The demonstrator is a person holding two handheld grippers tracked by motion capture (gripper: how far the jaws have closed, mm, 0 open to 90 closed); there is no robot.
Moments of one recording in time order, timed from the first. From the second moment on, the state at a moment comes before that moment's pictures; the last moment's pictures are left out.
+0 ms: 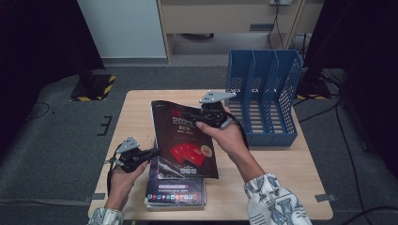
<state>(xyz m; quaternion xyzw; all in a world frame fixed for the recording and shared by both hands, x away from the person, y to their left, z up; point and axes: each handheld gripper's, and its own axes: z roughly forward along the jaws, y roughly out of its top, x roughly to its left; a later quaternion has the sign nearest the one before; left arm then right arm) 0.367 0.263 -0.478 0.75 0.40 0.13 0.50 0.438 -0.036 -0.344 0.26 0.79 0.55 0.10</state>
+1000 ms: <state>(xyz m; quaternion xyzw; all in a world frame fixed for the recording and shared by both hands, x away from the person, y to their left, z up) 0.379 0.294 -0.502 0.70 0.53 0.19 0.44 0.433 -0.059 -0.305 0.26 0.74 0.60 0.17</state>
